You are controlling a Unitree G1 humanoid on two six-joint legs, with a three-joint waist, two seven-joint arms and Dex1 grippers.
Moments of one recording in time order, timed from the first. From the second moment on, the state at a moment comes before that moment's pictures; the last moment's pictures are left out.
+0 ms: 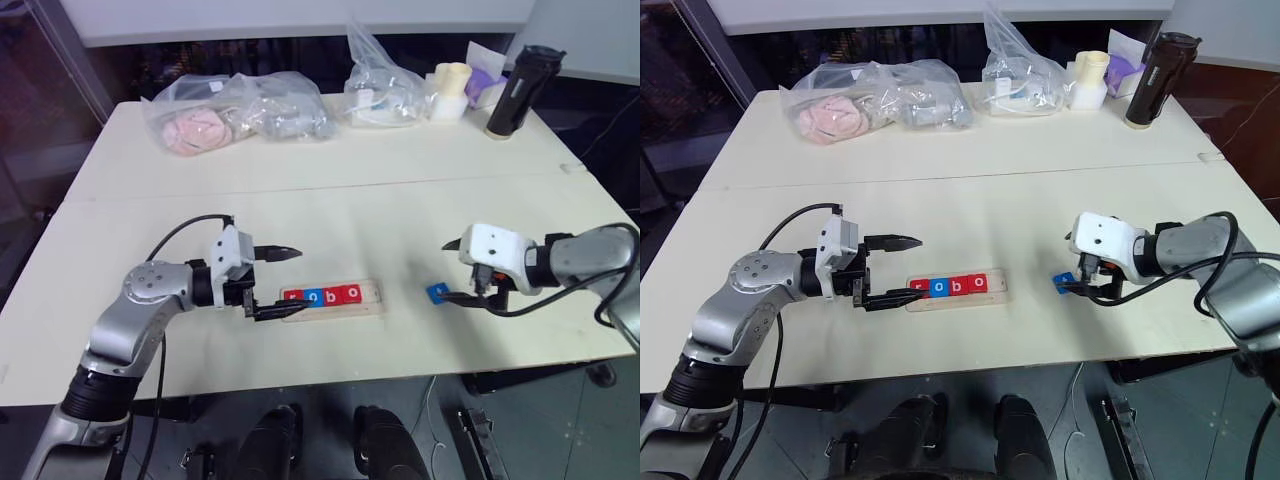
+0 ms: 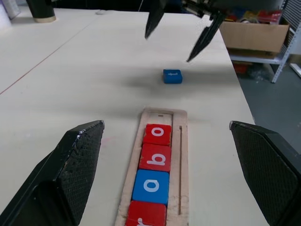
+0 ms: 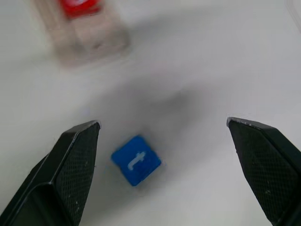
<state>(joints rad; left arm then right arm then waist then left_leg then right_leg) -0.33 0.61 -0.07 -0.23 -0.46 0.34 -1.11 -0.44 -1.18 0.21 -0.10 0.19 0.26 1.15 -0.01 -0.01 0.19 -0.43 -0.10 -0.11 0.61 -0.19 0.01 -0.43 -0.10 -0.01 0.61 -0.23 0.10</state>
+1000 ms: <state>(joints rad) -0.32 0.63 -0.06 -0.26 -0.47 0.35 -1.07 -0.70 -0.90 0.30 0.51 0.01 0.00 1.50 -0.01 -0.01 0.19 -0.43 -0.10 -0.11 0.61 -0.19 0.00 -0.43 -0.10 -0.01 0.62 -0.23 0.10</state>
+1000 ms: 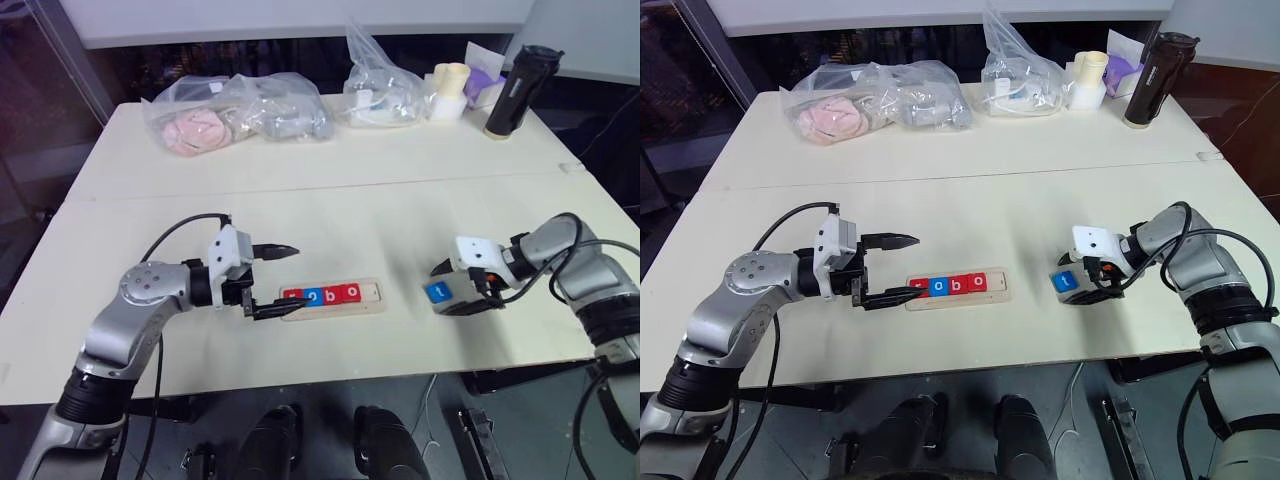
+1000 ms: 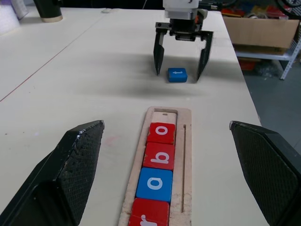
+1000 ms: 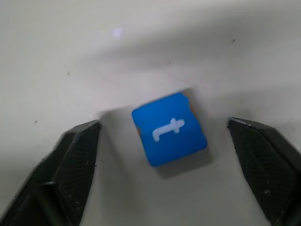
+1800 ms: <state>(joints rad) -0.32 0.62 -0.06 -0.26 -0.47 0.34 -1.06 -0.70 -0.70 0.33 0.12 0.04 0.26 1.41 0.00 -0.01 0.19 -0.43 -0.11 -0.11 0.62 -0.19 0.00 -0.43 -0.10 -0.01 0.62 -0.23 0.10</state>
